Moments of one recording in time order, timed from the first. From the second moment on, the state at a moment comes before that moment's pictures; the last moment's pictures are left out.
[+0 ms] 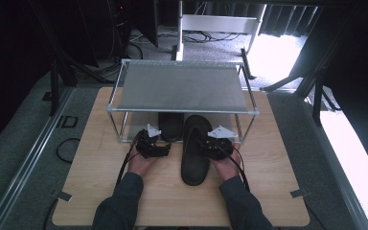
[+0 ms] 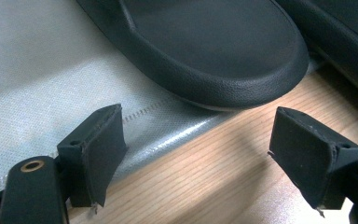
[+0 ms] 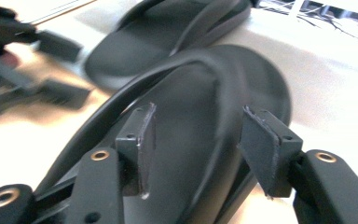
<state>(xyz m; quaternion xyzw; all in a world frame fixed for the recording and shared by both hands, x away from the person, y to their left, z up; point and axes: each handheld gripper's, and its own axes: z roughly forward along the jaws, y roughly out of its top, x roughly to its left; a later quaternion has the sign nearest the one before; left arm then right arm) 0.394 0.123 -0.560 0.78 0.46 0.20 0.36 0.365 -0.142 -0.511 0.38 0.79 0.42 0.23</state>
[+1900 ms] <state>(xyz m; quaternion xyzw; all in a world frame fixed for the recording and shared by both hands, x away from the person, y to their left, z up) 0.394 0.124 -0.560 0.78 0.47 0.20 0.36 0.272 -0.142 -0.552 0.35 0.85 0.36 0.16</state>
